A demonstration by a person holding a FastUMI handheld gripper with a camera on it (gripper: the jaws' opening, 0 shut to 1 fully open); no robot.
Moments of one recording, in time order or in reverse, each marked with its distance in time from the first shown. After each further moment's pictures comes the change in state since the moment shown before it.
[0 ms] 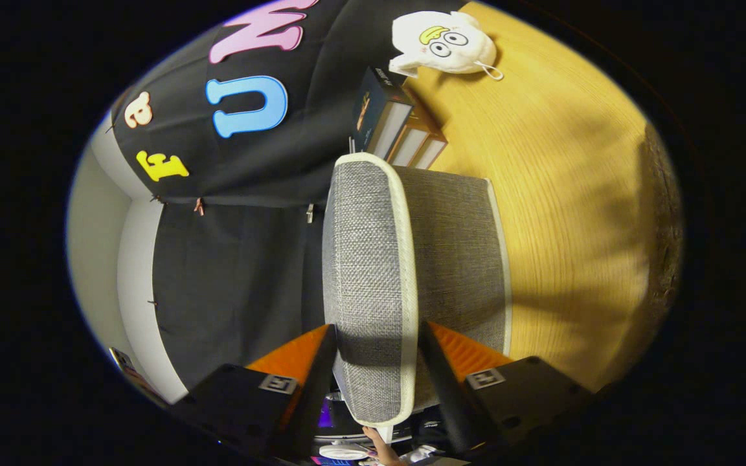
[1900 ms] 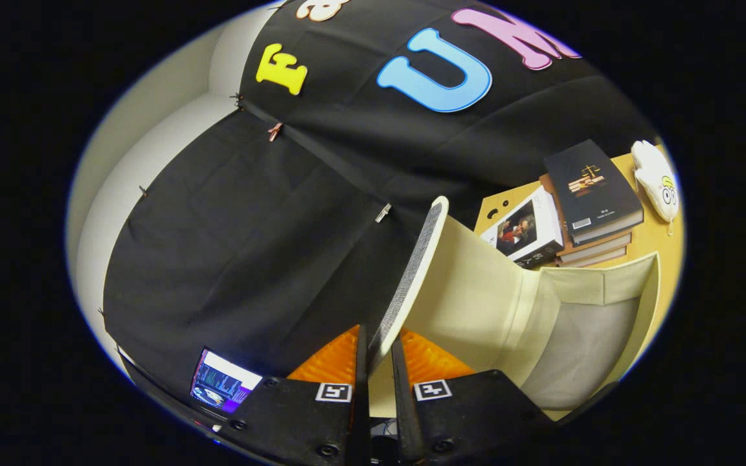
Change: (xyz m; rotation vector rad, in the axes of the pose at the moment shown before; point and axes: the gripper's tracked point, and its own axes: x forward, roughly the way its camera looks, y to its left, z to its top) arm 0.154 0.248 -0.090 -0.676 -0.102 0.005
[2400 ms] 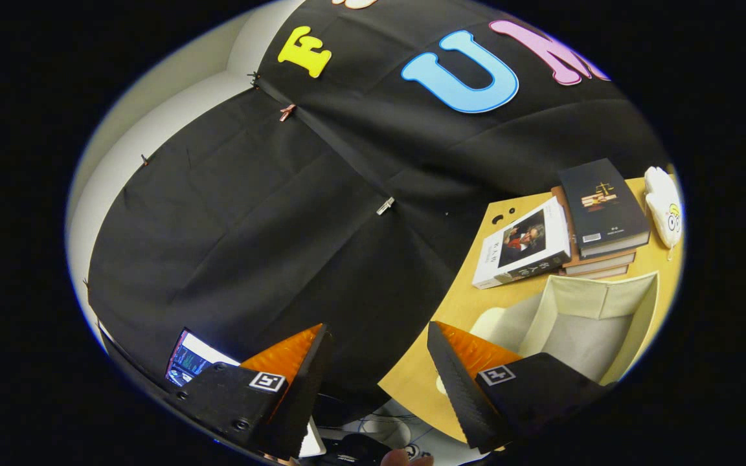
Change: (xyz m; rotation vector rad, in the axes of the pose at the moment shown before) arm 0.000 -0.007 -0.003 -0.124 -0.005 -0.071
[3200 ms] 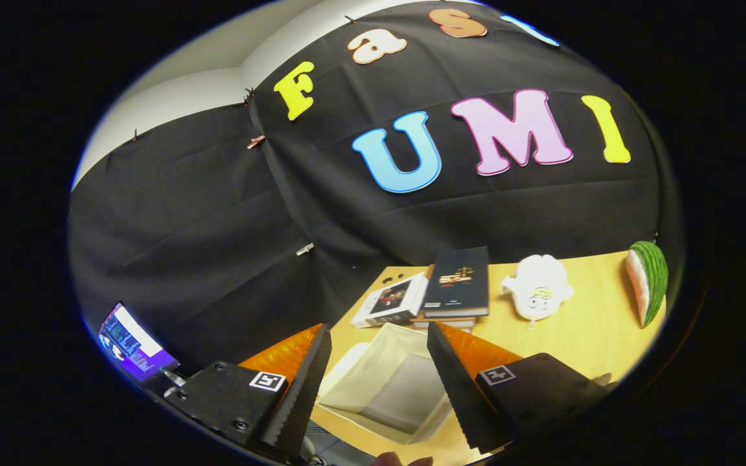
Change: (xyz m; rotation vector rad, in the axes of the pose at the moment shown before) arm -0.215 -0.127 0.068 -0.243 -0.219 -0.369
